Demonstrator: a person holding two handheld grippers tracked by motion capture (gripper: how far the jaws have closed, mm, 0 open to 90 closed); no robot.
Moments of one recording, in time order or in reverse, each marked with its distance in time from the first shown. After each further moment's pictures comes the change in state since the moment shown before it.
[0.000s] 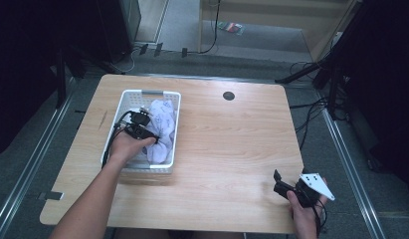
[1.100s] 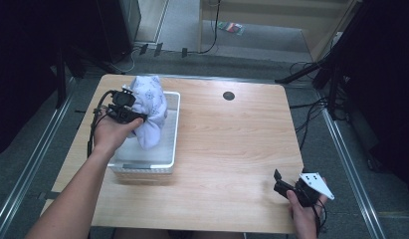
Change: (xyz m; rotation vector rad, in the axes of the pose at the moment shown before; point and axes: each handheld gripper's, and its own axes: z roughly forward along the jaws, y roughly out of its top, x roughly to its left) left arm -0.008 0.016 -0.101 -0.213 0.110 -0.017; right arm 0.000 0.000 0.001 0.009 -0.016 0.001
